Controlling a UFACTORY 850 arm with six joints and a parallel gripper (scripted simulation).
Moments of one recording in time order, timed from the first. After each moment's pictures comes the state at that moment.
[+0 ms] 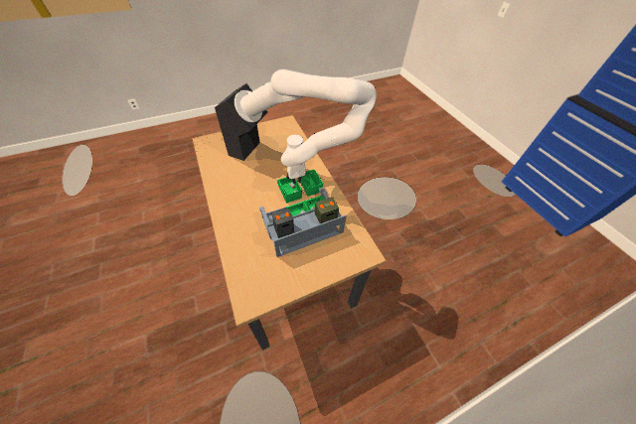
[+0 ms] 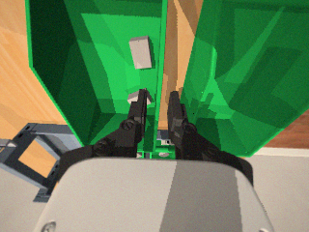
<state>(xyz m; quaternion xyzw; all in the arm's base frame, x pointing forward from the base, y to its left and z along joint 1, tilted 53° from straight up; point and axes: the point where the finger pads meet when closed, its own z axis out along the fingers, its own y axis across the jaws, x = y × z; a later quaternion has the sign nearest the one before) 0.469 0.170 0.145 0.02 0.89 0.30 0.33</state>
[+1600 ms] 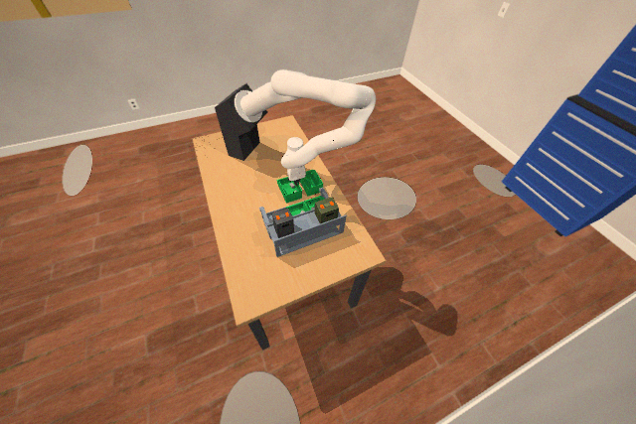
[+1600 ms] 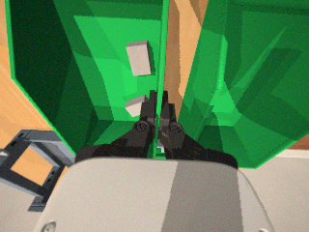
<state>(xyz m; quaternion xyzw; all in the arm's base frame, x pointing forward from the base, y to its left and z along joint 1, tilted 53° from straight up) 0.479 0.179 0.135 0.02 0.89 0.30 0.33</state>
